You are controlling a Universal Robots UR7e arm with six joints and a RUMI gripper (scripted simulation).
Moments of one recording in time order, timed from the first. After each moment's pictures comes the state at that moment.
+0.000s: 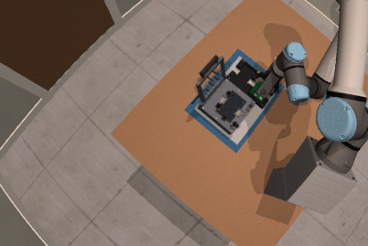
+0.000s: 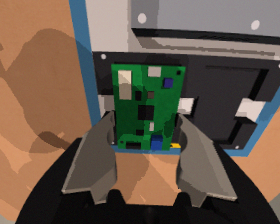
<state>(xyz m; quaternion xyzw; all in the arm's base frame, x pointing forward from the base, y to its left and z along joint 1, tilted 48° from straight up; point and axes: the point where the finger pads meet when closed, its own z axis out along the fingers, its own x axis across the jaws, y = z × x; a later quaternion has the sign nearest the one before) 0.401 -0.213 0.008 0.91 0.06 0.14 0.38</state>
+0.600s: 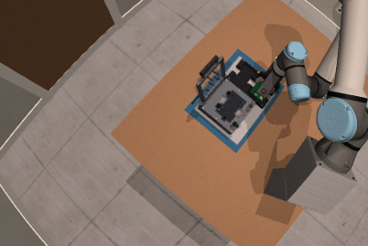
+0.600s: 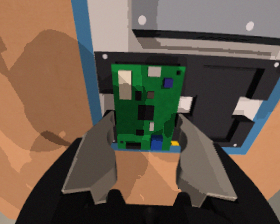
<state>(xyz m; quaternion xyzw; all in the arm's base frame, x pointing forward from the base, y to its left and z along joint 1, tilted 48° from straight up) 0.400 -0.210 0.011 0.91 0.06 0.14 0.38</state>
